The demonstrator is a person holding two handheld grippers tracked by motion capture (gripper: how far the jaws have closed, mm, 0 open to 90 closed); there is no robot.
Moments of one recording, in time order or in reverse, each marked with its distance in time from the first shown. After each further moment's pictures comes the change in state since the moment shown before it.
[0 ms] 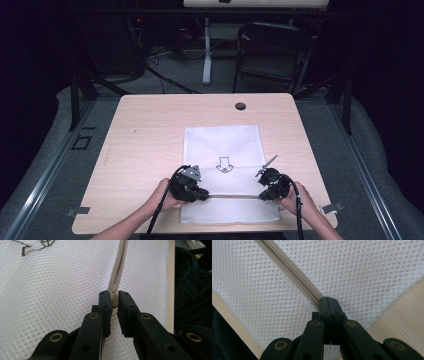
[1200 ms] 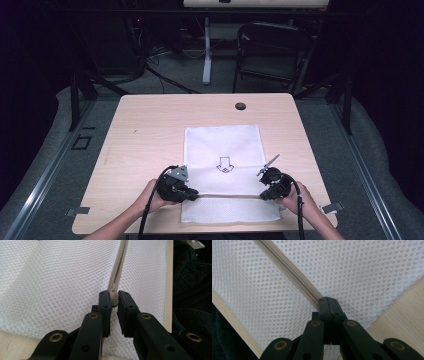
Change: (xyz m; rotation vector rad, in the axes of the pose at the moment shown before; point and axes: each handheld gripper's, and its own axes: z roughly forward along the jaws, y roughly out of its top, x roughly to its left) left arm 0.005 -0.024 -0.022 0.000 0.012 0.000; right arm -0.004 -0.002 -0.001 -0.003 0.019 0.011
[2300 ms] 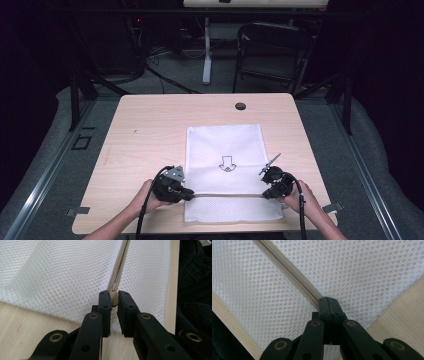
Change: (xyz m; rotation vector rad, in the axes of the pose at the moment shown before) left arm 0.002 -0.011 -0.010 -0.016 0.012 -0.033; right arm -0.006 -0.002 -0.002 0.009 -0.017 0.006
